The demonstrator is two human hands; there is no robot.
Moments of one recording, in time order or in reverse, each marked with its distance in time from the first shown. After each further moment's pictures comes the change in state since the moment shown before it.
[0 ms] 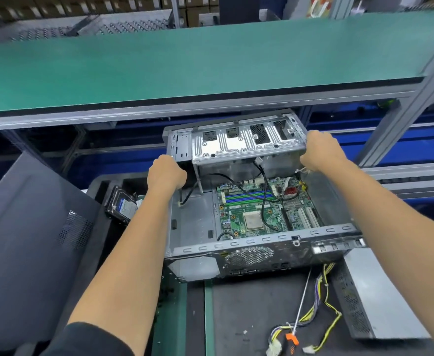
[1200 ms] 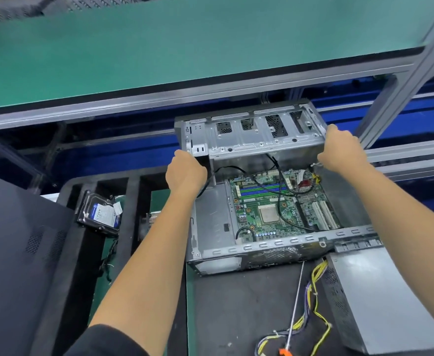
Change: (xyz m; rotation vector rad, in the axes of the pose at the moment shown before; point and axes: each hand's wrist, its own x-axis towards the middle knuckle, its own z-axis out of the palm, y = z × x) left_hand 0.004 0.077 0.080 0.014 0.006 -0.036; right_hand 0.042 0.092 0.031 -0.079 0.022 0.113
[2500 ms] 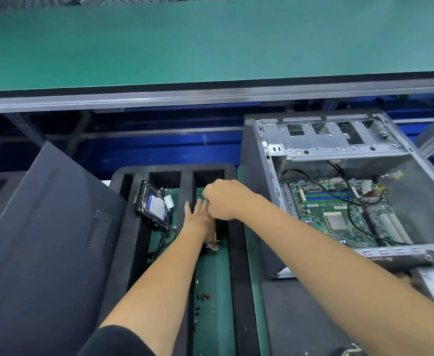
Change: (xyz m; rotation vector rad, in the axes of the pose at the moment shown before) left_hand 0.032 -0.201 0.024 0.804 -0.623 0.411; right_hand -0.155 -0.333 0.061 -0.144 -0.396 -0.869
